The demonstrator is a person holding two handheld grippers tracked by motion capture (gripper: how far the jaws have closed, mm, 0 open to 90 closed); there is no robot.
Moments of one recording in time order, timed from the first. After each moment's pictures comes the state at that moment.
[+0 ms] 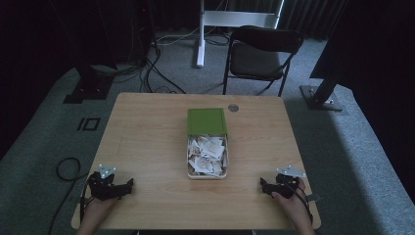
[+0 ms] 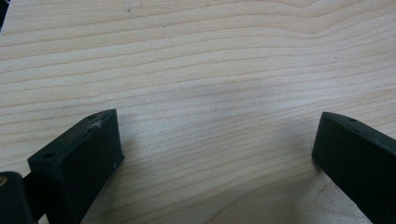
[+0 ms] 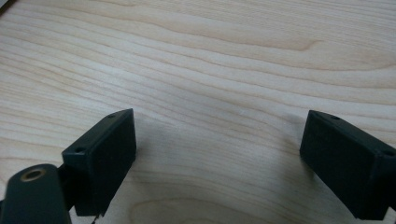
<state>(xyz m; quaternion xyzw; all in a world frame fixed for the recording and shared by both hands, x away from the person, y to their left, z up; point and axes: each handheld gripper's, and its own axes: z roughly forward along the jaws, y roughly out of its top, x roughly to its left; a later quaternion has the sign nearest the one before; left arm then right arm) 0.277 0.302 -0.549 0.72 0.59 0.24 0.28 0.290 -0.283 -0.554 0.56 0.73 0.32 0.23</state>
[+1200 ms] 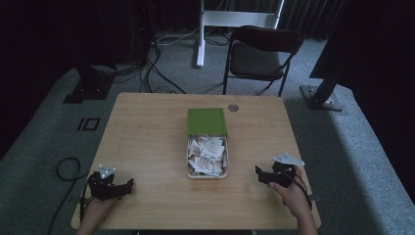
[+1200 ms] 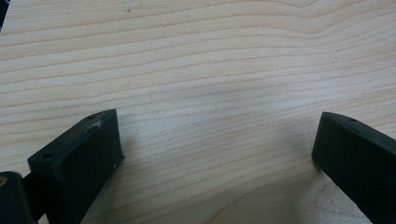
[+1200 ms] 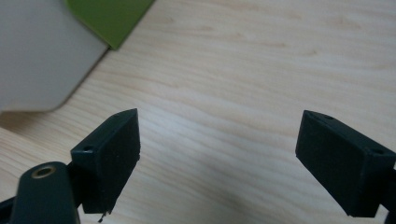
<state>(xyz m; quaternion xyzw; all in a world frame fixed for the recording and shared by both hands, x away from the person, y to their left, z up) 0.277 0.302 -0.549 0.72 0.59 0.24 0.29 0.308 -0.263 -0.506 0.51 0.74 0.36 0.24</state>
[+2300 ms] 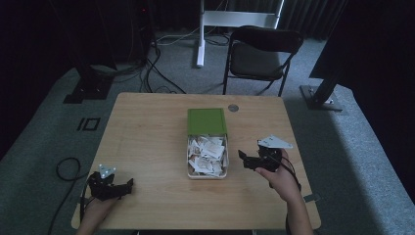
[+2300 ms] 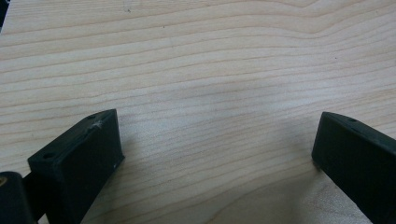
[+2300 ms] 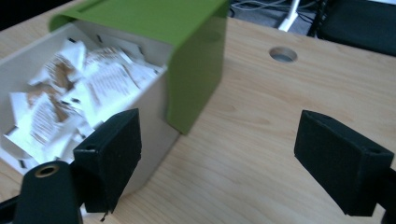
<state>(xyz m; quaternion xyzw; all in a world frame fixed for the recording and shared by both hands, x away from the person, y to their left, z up) 0.277 0.302 -0.548 0.72 0.59 0.24 0.29 0.329 -0.209 -0.444 0.43 0.75 0.43 0.24</state>
